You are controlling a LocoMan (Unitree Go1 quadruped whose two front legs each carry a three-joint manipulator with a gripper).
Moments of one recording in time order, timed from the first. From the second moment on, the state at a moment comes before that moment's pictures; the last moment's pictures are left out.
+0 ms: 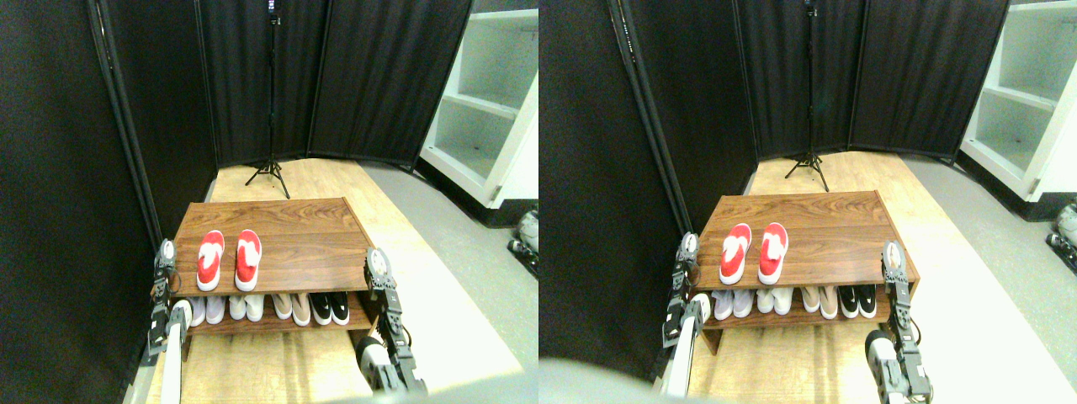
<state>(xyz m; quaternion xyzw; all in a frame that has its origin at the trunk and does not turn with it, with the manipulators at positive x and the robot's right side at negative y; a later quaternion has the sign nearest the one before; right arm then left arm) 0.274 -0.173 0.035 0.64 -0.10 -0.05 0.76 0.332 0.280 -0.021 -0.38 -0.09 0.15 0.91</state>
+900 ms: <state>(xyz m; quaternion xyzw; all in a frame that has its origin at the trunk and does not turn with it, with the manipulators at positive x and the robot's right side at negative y) 0.293 -0.176 0.030 0.64 -0.10 -0.06 0.76 0.364 0.213 -0.054 -0.41 0.03 0.16 0.90</state>
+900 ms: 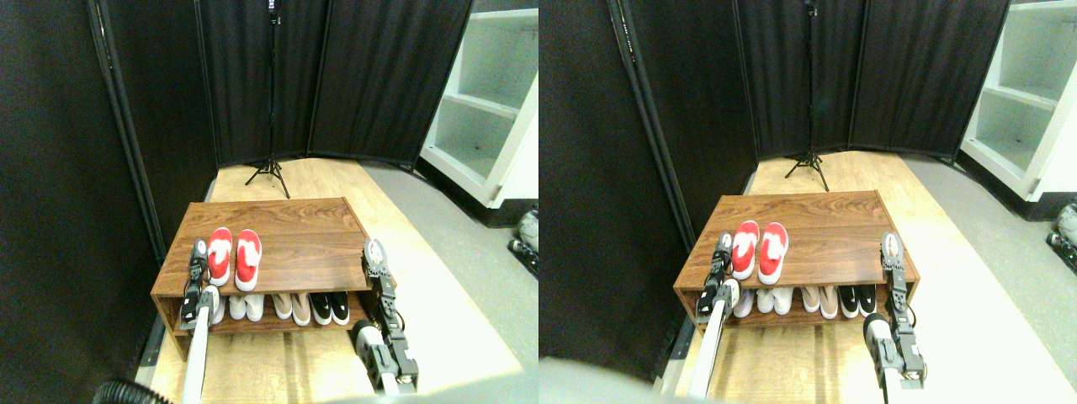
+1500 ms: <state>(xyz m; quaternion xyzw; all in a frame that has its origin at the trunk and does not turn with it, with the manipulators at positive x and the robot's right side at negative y) 0.298 -0.173 0.030 0.64 -0.11 -0.07 0.76 0.356 0.203 -0.047 -0.43 0.04 0.15 0.89</state>
